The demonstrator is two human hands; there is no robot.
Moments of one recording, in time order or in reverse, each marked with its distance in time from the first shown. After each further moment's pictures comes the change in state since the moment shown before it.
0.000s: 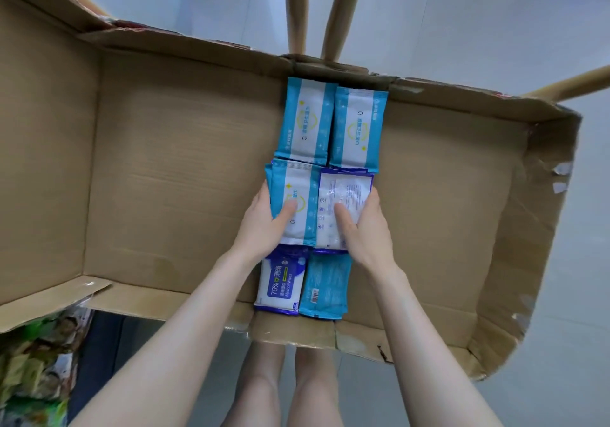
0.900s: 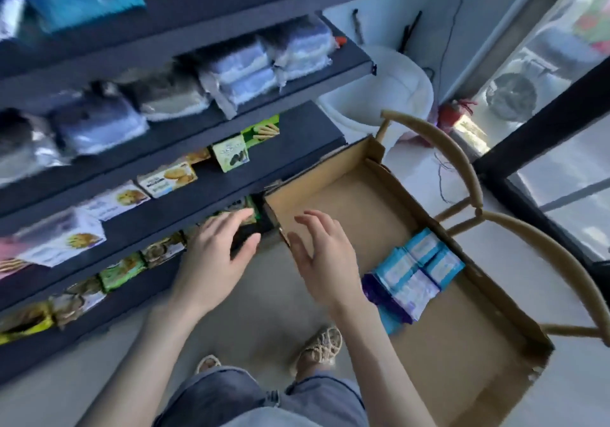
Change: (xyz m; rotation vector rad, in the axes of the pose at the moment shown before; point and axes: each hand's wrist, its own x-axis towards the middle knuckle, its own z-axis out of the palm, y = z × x) left_hand -0.519 -0.004 -0.187 0.173 0.995 0.108; right_hand -0.436 -0.209 0.019 -0.386 -0.146 -1.375
